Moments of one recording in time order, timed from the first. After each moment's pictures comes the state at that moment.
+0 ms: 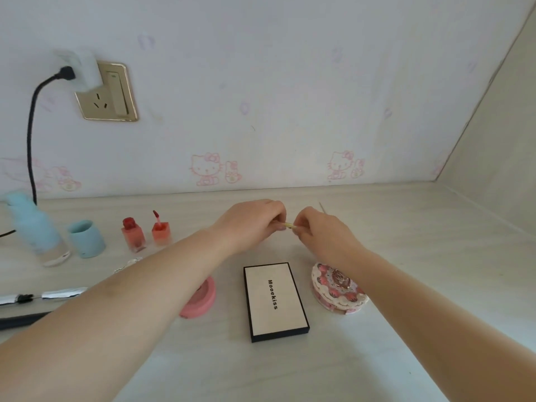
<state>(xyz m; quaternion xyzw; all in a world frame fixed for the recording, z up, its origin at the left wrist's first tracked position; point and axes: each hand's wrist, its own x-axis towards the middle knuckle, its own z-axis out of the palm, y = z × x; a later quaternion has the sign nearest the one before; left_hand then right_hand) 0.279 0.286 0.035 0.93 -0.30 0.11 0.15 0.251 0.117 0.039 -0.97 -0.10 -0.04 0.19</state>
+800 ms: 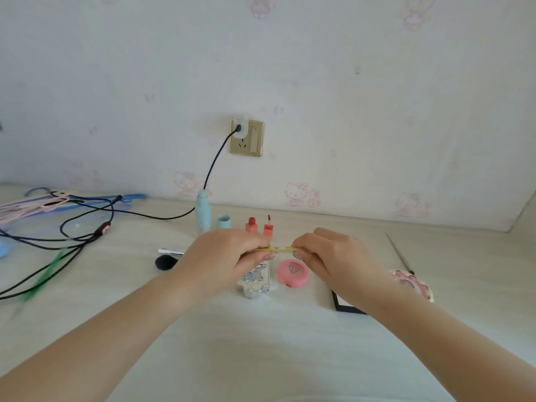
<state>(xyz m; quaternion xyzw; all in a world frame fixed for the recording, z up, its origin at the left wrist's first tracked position) 0.058 0.441 0.086 0.94 -0.18 0.23 0.17 0.104 0.223 0.096 -0.89 -0.38 -0.21 0.16</state>
